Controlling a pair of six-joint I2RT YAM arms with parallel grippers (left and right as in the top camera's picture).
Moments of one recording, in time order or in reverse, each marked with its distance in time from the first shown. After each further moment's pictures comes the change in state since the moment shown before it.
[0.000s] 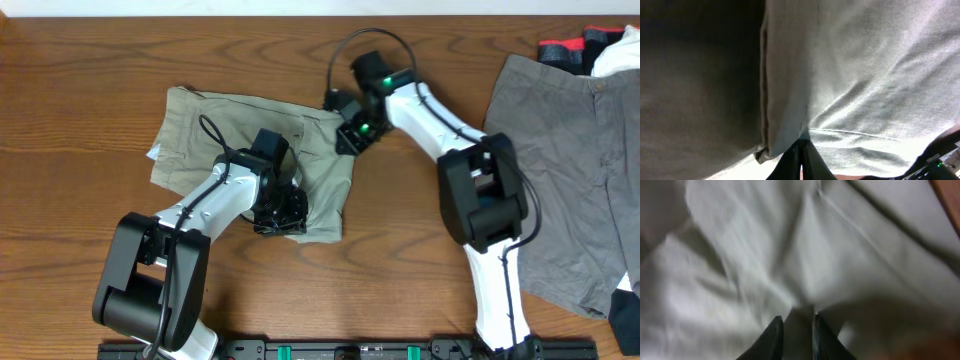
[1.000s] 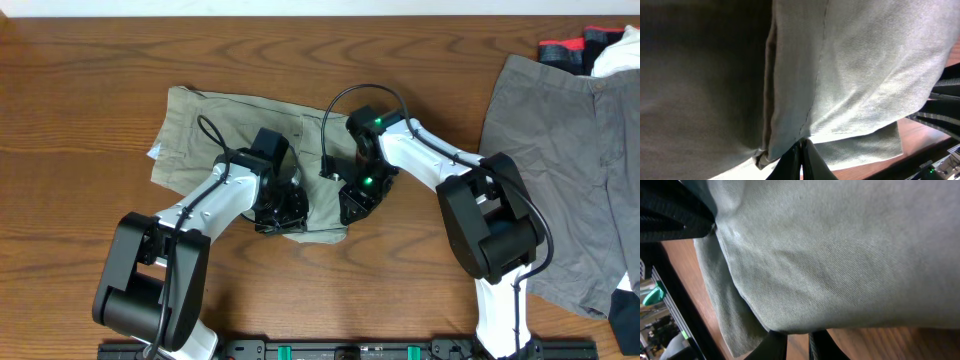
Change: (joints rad) left arm 0.000 0.000 0.000 0.019 0.000 -0.045; right arm 0.124 -0.179 -0.369 -0.135 -0.101 -0.077
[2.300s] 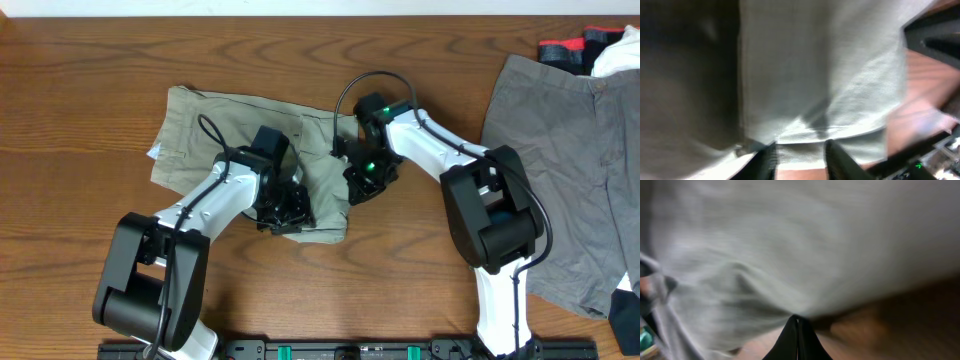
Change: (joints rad) left arm 0.000 -0.001 0.026 -0.016 0.047 -0.010; right arm -0.061 0.044 0.062 0.064 0.101 0.193
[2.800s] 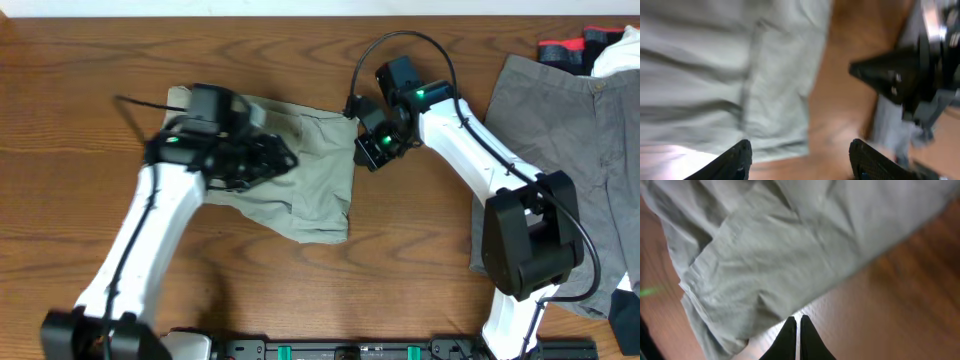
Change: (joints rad) left arm 0.215 -0.285 0.182 -0.084 -0.044 -0.006; right arm -0.046 -0.190 0.016 0.121 0.017 -0.032
